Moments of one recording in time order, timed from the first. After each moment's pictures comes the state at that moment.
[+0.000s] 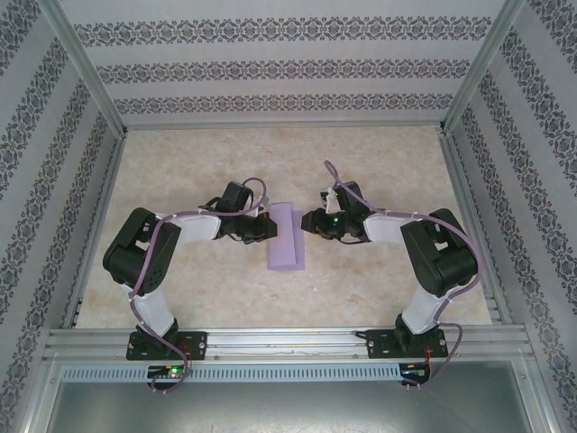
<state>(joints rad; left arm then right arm) -0.43 1.79 0.91 -0.07 0.63 -0.66 0.40 1.74 0.79 0.09 -0.63 0.70</state>
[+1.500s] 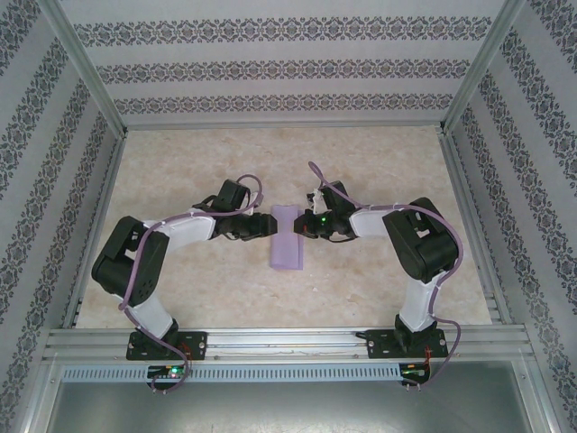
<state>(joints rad) -0.43 1.70 0.91 -0.19 0.49 -0.58 0.46 1.88 0.90 0.07 -0.62 0.68</state>
